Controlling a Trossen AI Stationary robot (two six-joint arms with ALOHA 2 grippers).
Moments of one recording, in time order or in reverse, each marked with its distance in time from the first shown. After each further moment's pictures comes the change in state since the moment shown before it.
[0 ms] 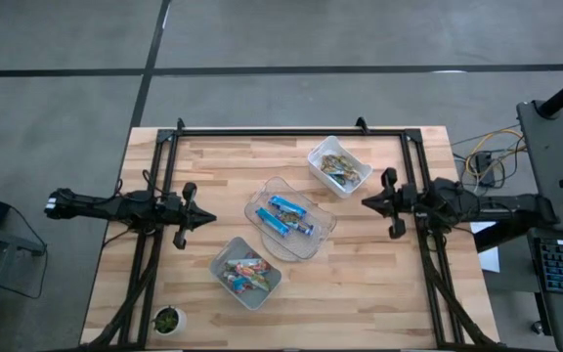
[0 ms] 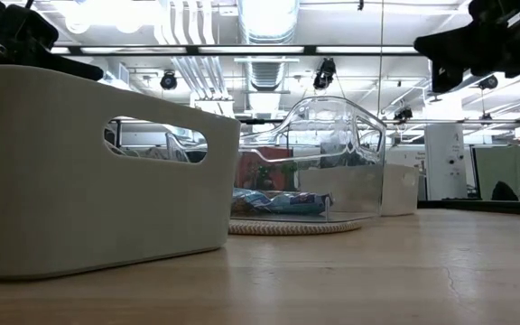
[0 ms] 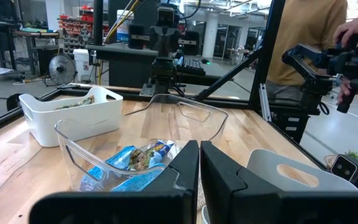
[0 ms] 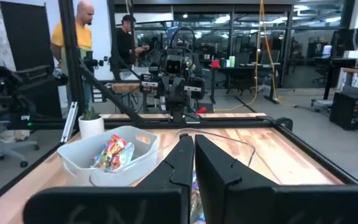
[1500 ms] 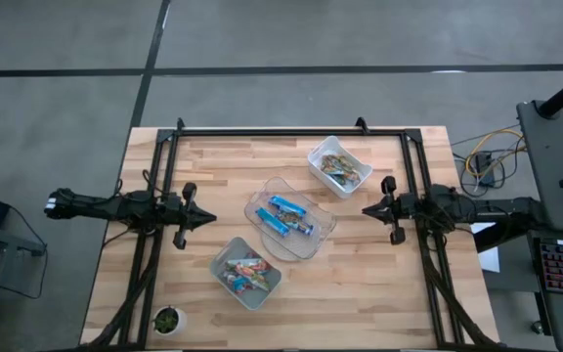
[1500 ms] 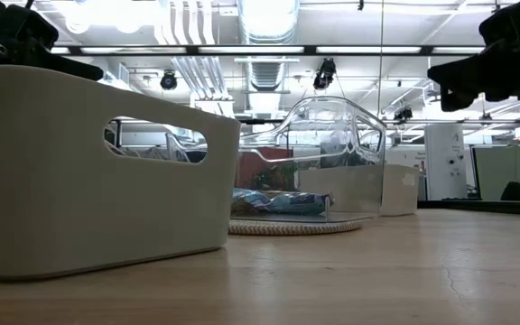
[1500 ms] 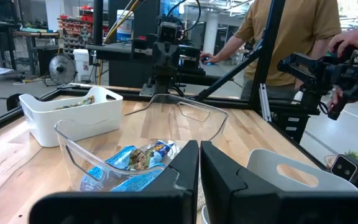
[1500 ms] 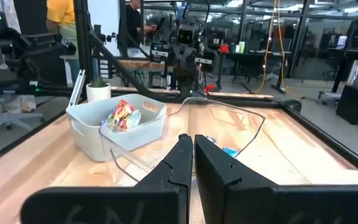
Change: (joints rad) left arm 0.000 0.000 0.000 0.000 0.000 0.000; right arm 0.039 -0.166 -0.097 -0.149 -0.003 -0.059
